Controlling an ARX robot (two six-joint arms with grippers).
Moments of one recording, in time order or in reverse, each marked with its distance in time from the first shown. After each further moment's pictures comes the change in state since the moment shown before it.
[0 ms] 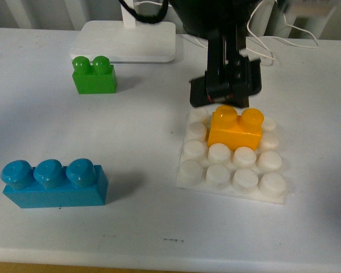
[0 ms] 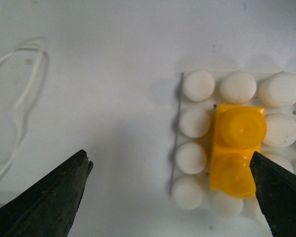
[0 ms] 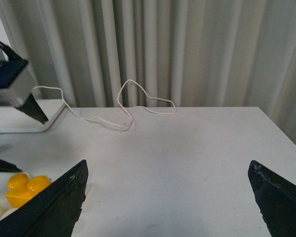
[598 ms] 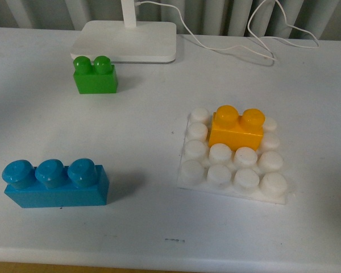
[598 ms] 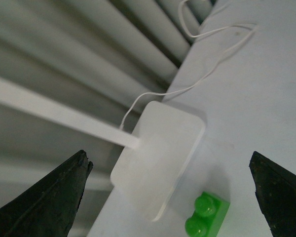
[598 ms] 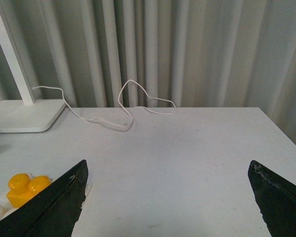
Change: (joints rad) left arm 0.250 -0.564 -0.549 0.591 -0.108 -0.195; right arm 0.000 0.000 0.000 0.000 0.000 0.000
